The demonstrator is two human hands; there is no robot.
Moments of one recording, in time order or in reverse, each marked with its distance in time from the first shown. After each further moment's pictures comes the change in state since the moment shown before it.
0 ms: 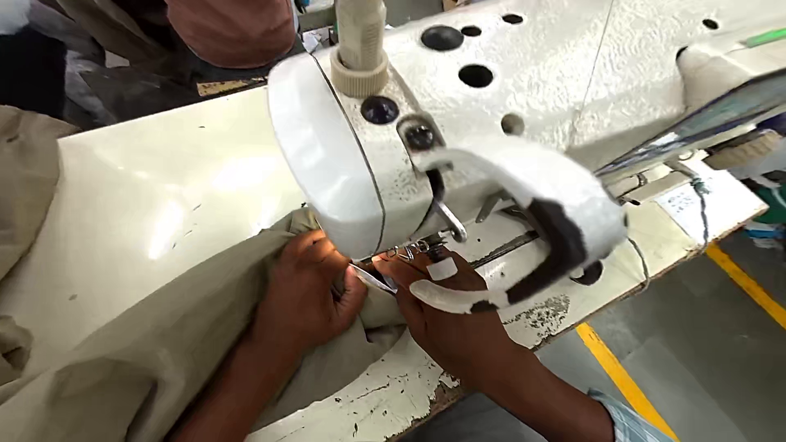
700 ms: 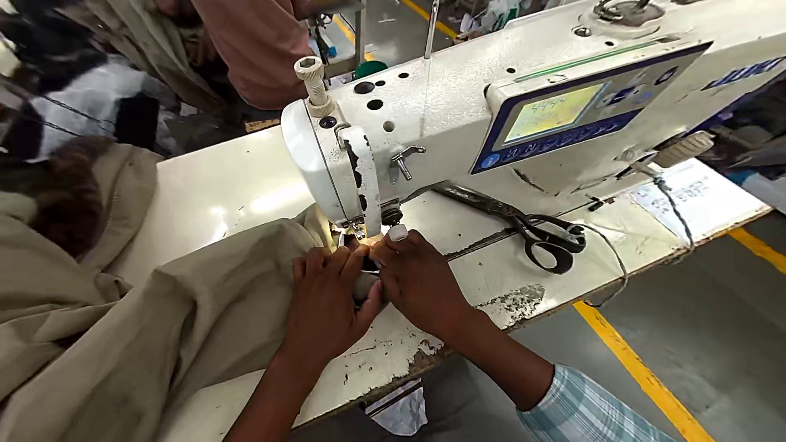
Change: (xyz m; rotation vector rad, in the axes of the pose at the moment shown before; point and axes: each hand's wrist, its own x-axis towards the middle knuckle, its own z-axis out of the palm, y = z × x) left_hand -0.024 0.058 -0.006 0.289 -0.122 -0.146; right_hand 0.004 0.005 0.003 0.088 -0.063 -0.066
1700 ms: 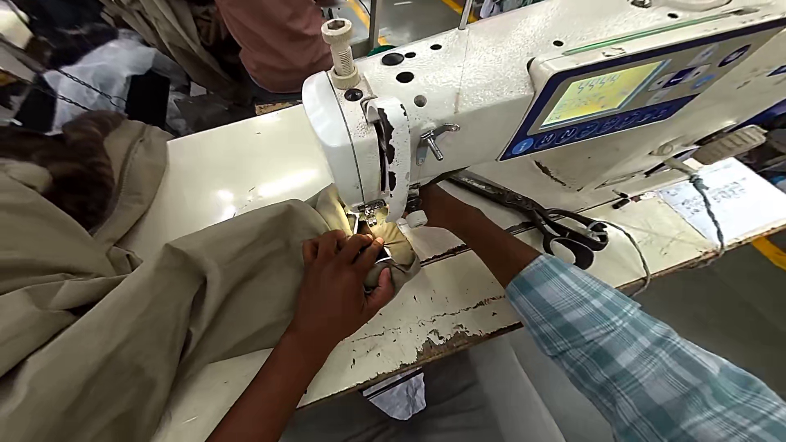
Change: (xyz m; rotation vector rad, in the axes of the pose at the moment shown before) left_hand -0.003 -0.003 0.005 -0.005 0.045 0.062; right_hand 0.085 0.045 -0.028 0.362 -0.203 -0.102
